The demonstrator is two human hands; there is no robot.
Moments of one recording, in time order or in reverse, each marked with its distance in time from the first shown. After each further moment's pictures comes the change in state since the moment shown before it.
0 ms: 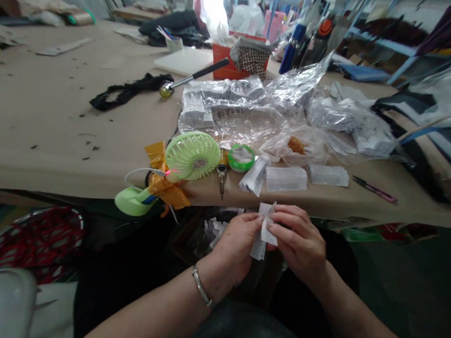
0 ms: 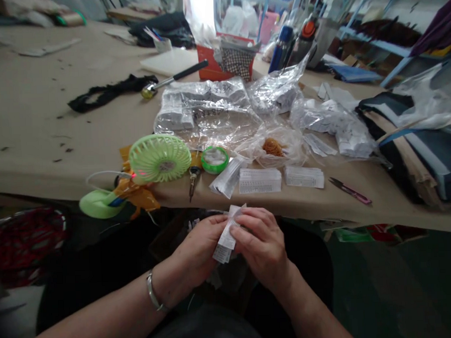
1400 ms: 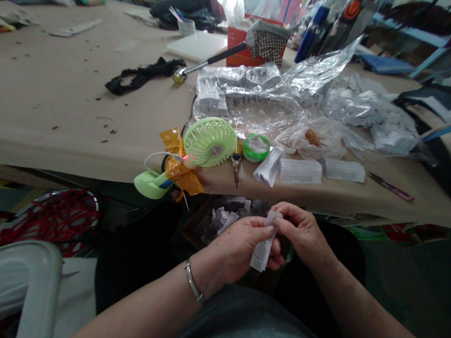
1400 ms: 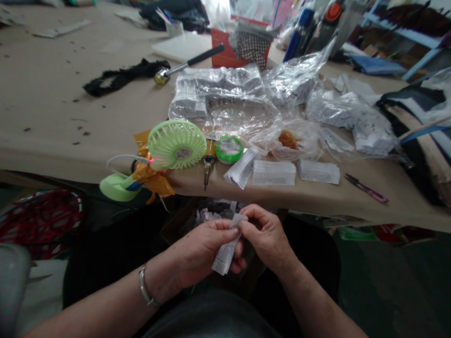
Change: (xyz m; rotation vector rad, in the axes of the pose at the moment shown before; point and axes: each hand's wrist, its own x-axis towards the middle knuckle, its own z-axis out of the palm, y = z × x) left_hand -0.029 0.006 -0.029 0.103 -0.263 -0.193; right_hand 0.006 -0.016 0.021 0.748 -0.153 0.882
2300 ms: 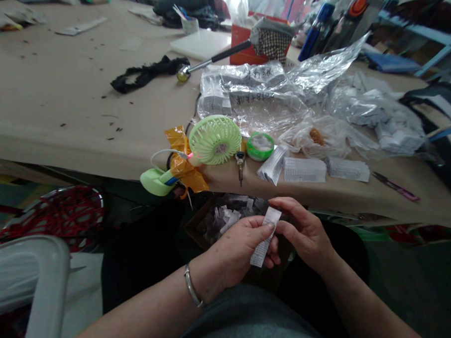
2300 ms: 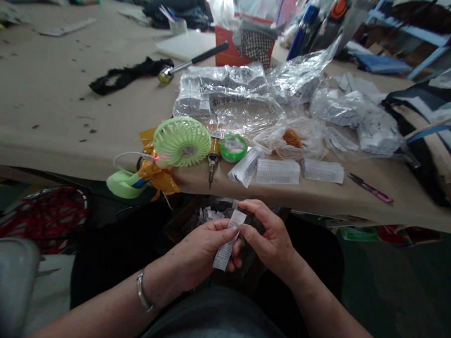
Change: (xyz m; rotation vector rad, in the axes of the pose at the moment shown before) left_hand -0.007 -0.006 -0.002 0.049 0.056 0.071; right_hand -0.005 -0.002 -0.003 -0.225 -0.075 -0.176
